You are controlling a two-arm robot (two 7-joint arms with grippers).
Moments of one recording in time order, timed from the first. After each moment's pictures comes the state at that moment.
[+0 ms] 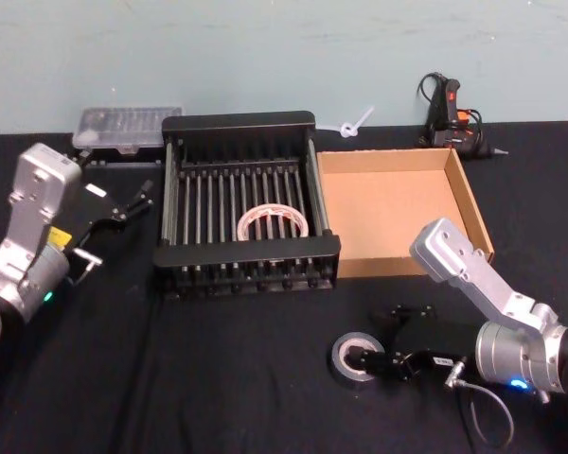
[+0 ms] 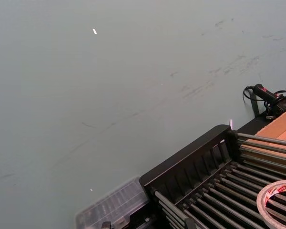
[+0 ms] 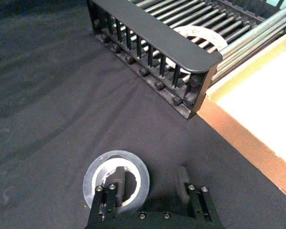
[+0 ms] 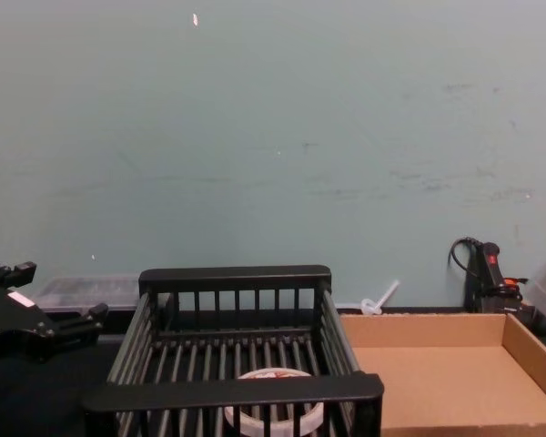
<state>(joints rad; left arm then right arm) -0.20 0.60 0.45 -1.41 -0.25 -0.12 0.03 0.15 0.65 -0.54 -1.68 0.32 0.46 0.50</state>
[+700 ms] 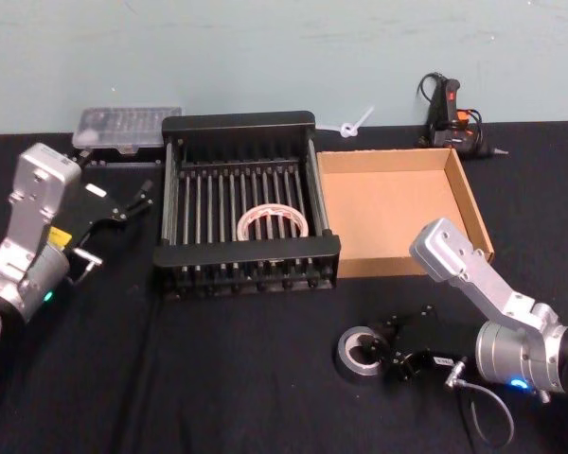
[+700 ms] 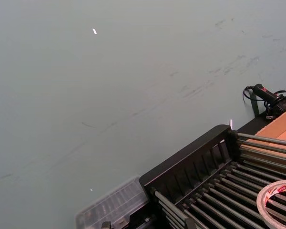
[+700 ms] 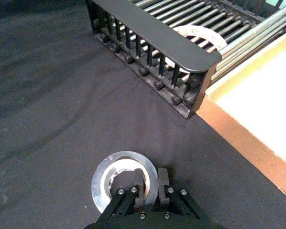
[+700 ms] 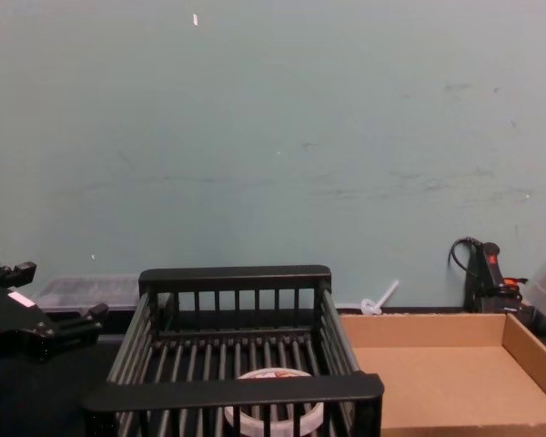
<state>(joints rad) -0.20 0.60 0.45 -1.41 -0.25 -0.12 0.03 0.15 0.65 -0.54 -1.68 0.32 0.46 0.50</state>
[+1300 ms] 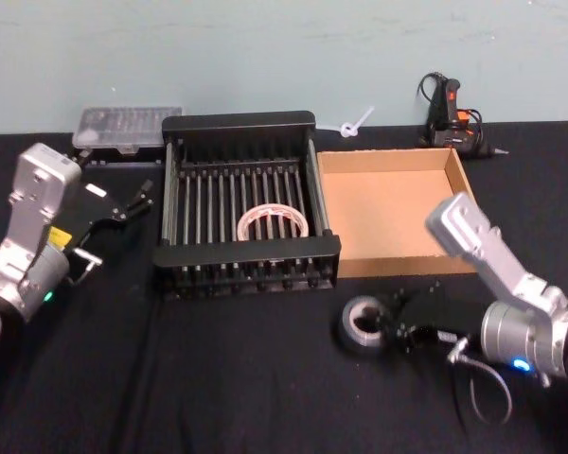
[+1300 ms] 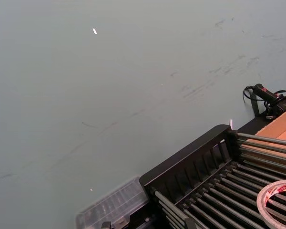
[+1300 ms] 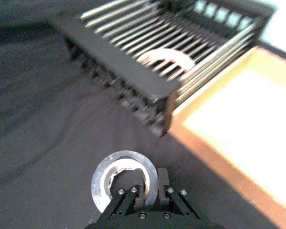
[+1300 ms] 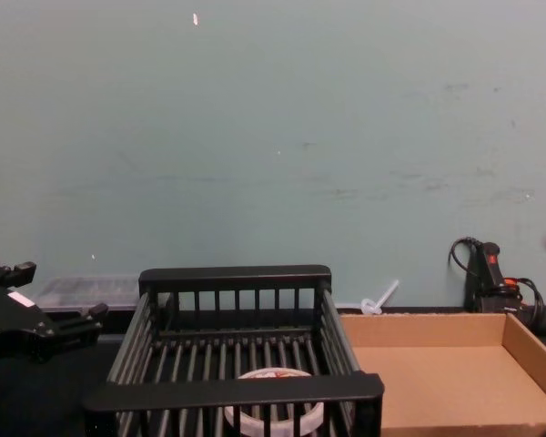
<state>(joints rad) -0.20 0.60 0.45 -1.41 -0.25 -0.12 0.03 0.14 0.62 -0.48 -1.69 0.34 0.45 0.45</state>
